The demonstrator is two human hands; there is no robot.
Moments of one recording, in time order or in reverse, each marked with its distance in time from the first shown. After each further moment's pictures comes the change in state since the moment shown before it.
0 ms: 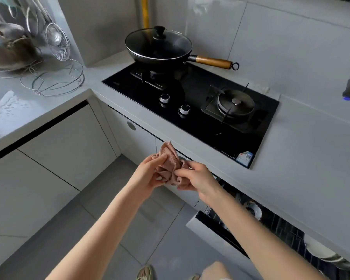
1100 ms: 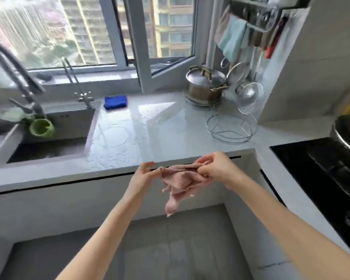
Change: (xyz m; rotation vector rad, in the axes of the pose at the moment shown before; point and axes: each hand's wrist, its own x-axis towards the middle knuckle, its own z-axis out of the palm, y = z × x) left_hand -0.113 0.185 -0.374 0.089 0.884 0.295; right_hand 0.144 -0.173 0.417 -0.759 -0.620 -0.395
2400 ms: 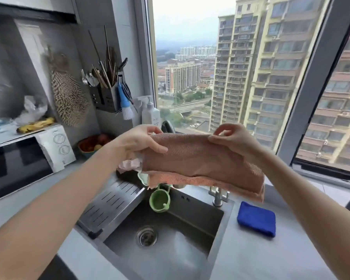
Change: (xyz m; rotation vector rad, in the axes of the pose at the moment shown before) left_hand 0.246 0.278 -0.509 0.233 0.475 0.121; right_hand 0.445 -0.492 0.269 -0.149 -0.335 -0.847
